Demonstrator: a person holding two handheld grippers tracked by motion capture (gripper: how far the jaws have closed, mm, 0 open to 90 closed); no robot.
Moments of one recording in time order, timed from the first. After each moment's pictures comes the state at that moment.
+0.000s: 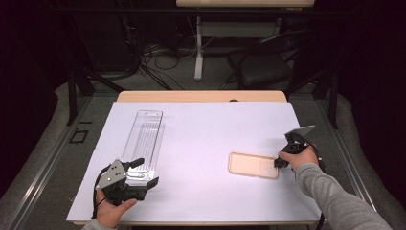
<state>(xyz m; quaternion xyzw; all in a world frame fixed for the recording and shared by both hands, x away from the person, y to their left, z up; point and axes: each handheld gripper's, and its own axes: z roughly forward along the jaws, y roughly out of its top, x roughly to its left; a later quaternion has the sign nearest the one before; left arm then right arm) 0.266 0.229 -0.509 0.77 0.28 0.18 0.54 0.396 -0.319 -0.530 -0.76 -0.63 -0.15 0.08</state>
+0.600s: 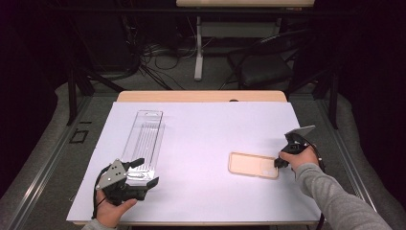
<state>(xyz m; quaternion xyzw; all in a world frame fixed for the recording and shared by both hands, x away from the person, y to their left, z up) 0.266 0.229 -0.510 0.77 0.28 0.19 0.54 0.396 -0.319 -0.529 -0.76 -0.63 -0.14 0.08</state>
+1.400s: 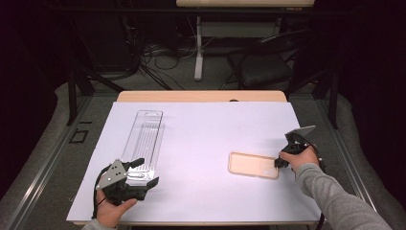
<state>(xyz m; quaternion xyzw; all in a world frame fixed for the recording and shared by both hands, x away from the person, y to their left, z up) 0.266 0.229 -0.510 0.77 0.28 0.18 0.54 0.396 -0.321 -0.529 -0.76 -0.63 -0.14 0.09</state>
